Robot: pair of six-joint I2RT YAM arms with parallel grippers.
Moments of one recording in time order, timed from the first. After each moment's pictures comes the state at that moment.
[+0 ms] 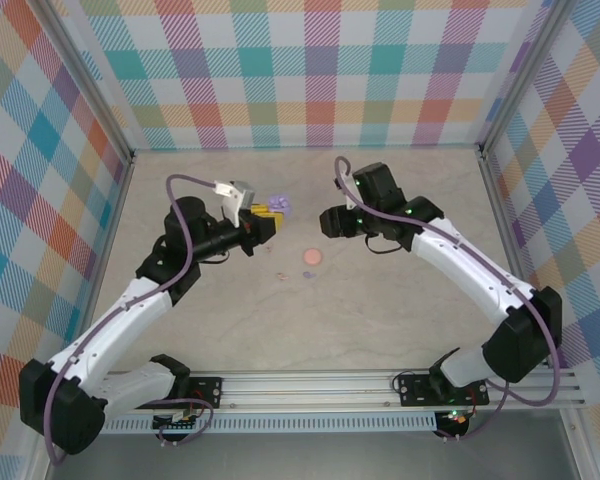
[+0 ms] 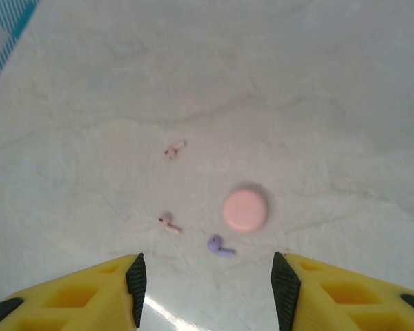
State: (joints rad) left arm -0.46 1.04 0.88 -0.01 0.50 -0.21; right arm 0.61 1.45 1.33 -0.70 -0.16 0.28
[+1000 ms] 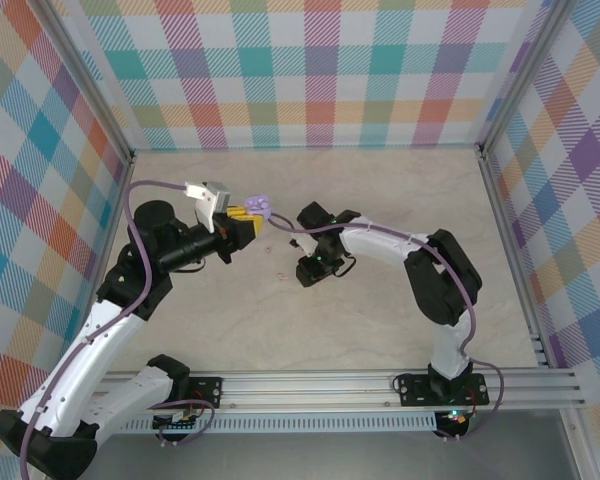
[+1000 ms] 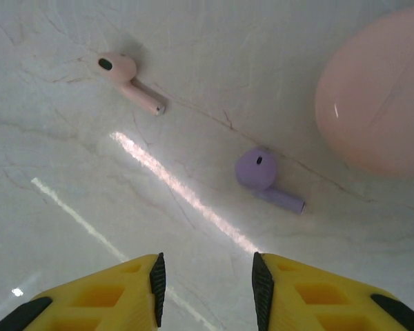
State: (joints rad) left arm -0.43 0.87 1.00 -0.31 0.48 -0.20; right arm 0.76 1.94 1.39 -0.79 -0.23 0.09
